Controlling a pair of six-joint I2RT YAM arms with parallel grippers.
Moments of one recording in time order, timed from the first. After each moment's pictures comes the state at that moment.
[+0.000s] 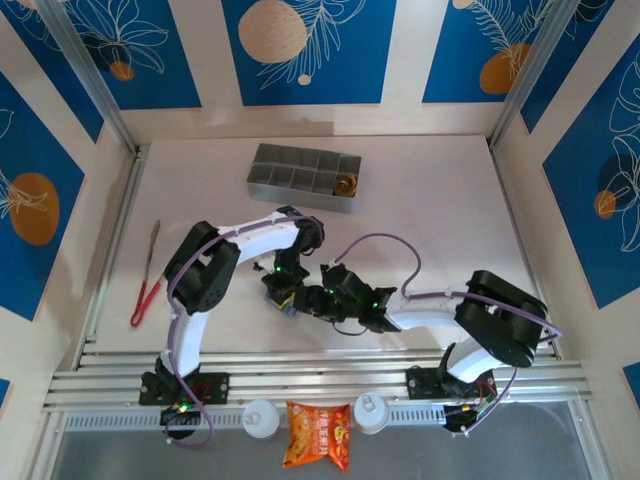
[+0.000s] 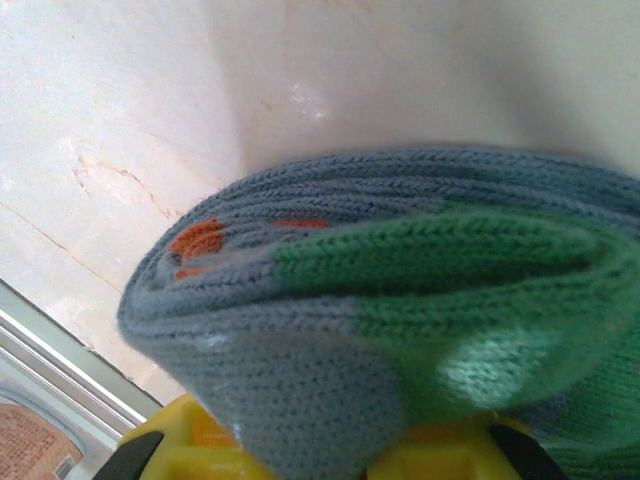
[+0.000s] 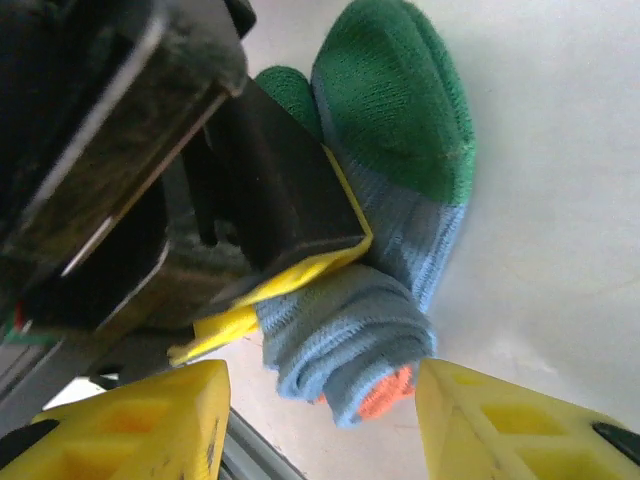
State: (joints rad) left arm -0.75 2.10 1.46 -1.29 0.18 -1.49; right arm 1.02 1.54 0.59 0.27 -0.15 1.22
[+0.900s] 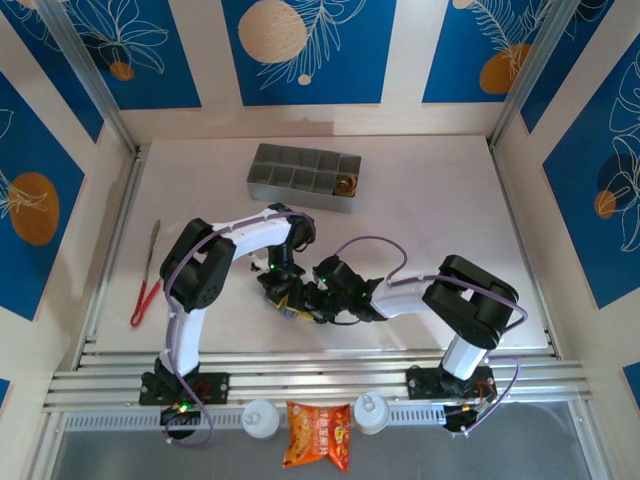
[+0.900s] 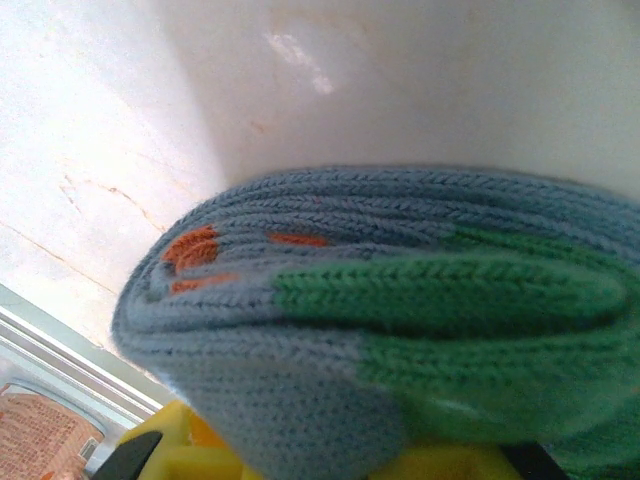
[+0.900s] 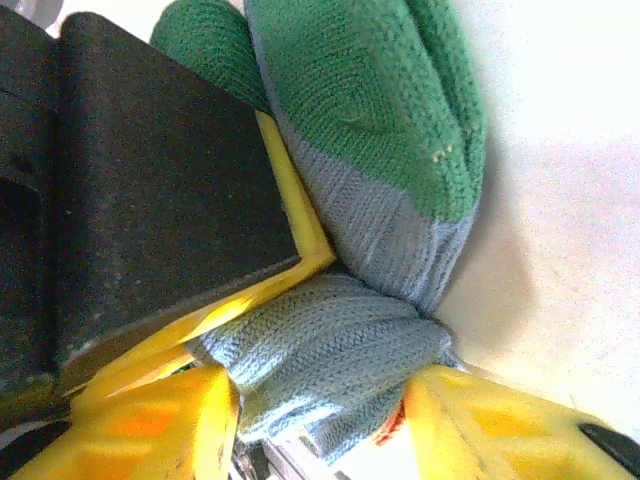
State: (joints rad) left arm -0.70 2.09 1.43 -1.28 0.26 -1.39; right arm 0.95 1.69 0.65 0.32 -0.38 1.32
